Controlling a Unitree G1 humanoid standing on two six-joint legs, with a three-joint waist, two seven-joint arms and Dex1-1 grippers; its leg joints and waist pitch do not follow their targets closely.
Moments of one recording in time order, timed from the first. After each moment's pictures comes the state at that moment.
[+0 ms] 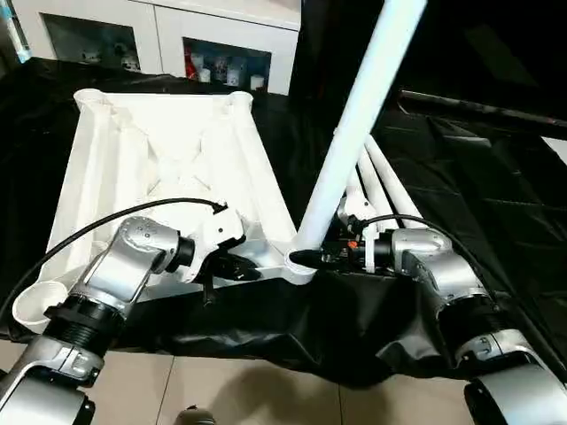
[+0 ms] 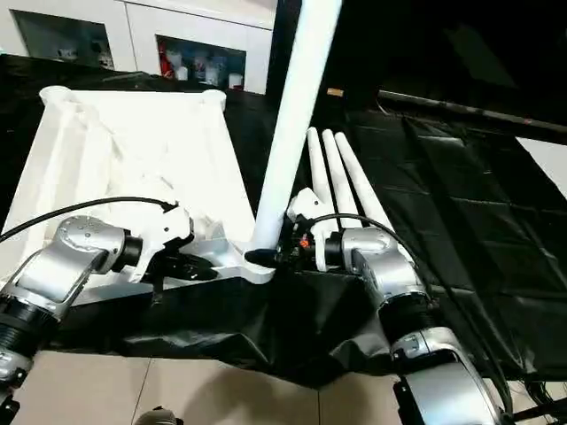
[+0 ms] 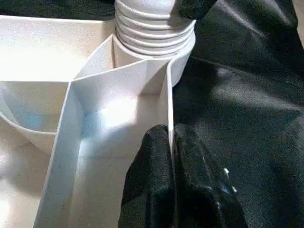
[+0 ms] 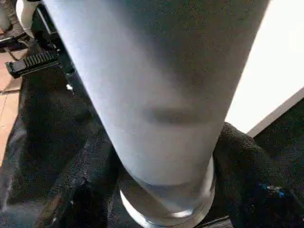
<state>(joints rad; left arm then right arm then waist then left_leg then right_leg) -0.54 0.51 -0.30 0.35 -0.03 0.35 -1.25 -0.62 -0.26 0.17 0.67 0.17 0.13 1.15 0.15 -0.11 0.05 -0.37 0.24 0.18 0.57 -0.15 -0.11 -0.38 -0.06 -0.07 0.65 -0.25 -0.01</state>
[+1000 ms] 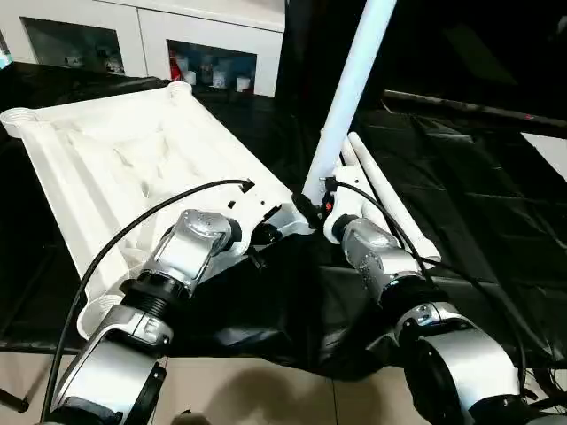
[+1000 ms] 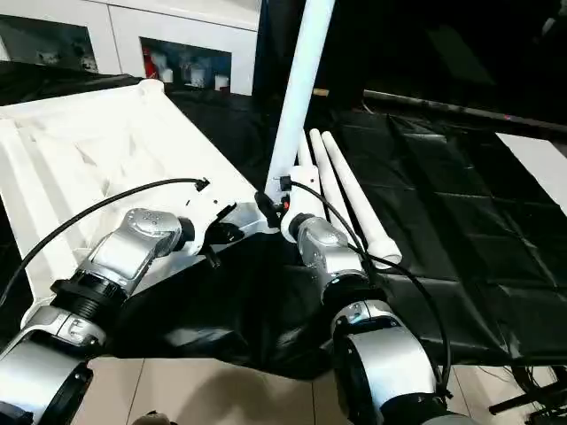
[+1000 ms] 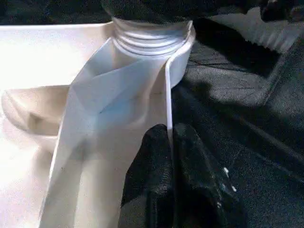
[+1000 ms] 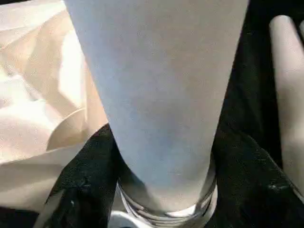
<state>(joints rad) -0.71 0.27 -0.27 0.59 0.08 0.44 -0.78 -0.82 0.00 -0.04 1.09 0.17 -0.01 0.37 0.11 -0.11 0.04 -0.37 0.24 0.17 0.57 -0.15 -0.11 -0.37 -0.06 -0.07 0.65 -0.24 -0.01</state>
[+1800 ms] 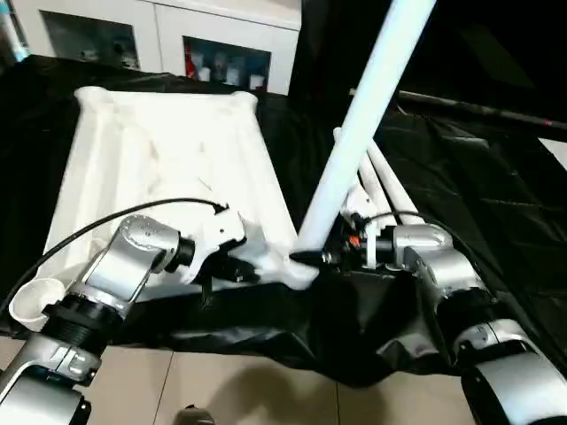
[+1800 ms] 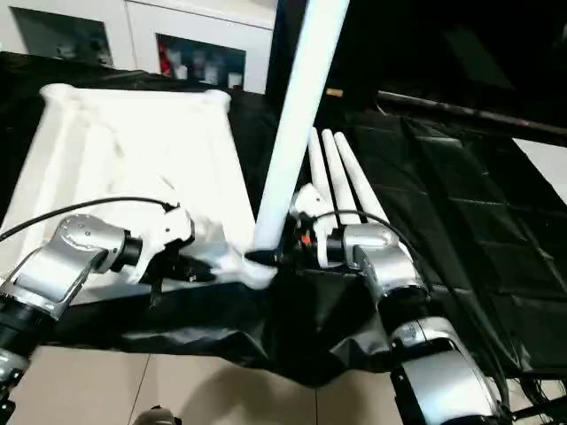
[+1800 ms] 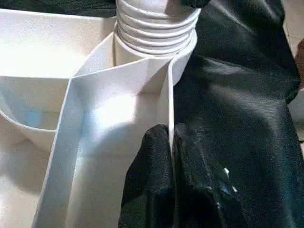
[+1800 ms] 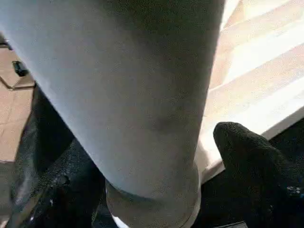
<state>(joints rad) -0.55 0.54 -0.34 0.31 -0.03 0.40 -1.27 -0.67 -0.25 0.16 0.78 0.17 0.06 1.22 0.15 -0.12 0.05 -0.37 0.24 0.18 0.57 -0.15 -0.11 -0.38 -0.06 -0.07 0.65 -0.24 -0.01</state>
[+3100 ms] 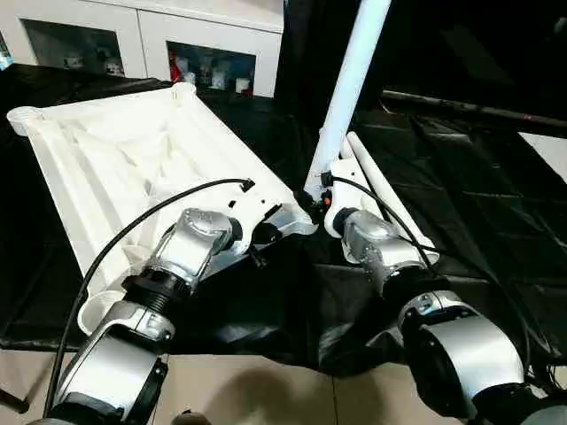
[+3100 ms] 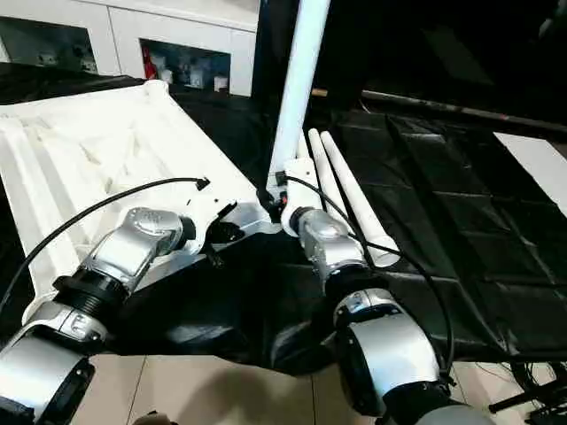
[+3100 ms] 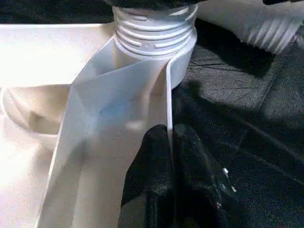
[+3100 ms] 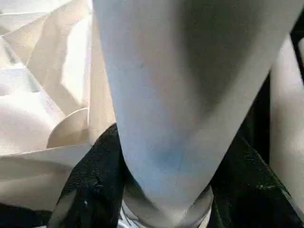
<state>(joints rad) -0.73 0.25 -0.28 0.64 0.07 0.42 -0.77 -0.88 -0.02 0.00 1.15 0.14 -0.01 0.36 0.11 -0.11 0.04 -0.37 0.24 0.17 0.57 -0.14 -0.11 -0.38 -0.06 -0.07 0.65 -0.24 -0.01</state>
